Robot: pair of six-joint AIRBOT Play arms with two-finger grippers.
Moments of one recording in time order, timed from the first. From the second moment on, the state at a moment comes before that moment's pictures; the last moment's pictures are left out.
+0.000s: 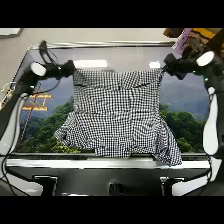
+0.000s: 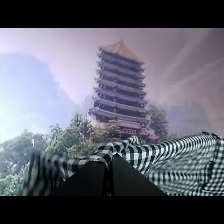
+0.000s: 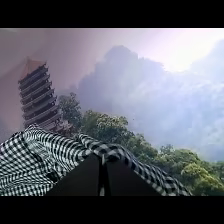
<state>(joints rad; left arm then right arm) -0.12 -1.78 1.70 1.07 -0.67 -1.70 -0.11 -1.75 1.81 -1.06 0.96 1.80</state>
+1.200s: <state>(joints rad) 0.04 -0.92 0.99 1.16 -1.14 -1.96 -0.23 -0.75 0.84 -1.08 1.48 1.92</state>
